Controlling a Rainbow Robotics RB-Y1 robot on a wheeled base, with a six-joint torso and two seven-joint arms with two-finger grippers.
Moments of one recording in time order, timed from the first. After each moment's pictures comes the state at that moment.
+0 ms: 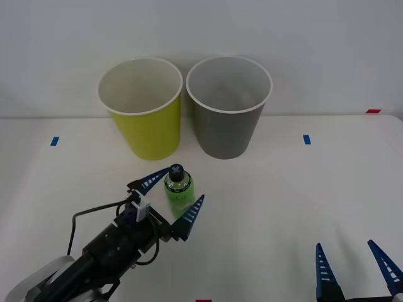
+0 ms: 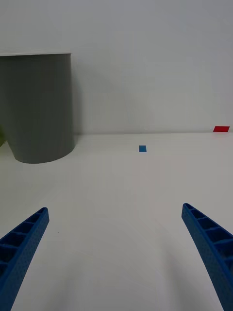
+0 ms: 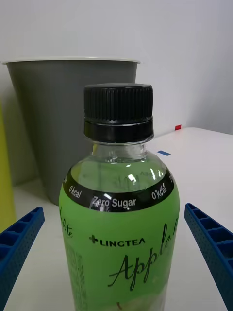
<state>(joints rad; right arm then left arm) 0.87 -0.31 0.18 -1.95 -0.08 -0.57 1.44 -0.01 0.60 -0.69 -1.64 0.28 -0.42 -1.48</state>
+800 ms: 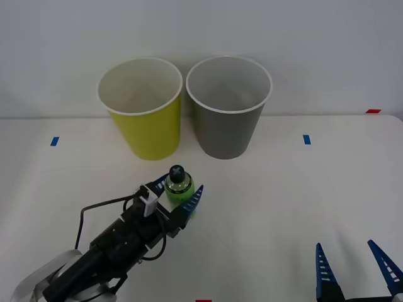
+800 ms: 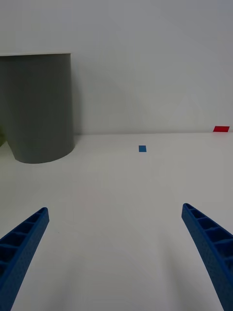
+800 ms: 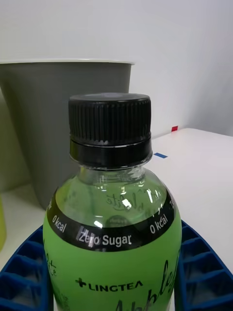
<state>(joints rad) 0.87 -0.31 0.18 -1.95 -0.08 -0.57 1.44 -0.03 0.59 -0.70 -1.64 0.28 -0.40 -1.48</state>
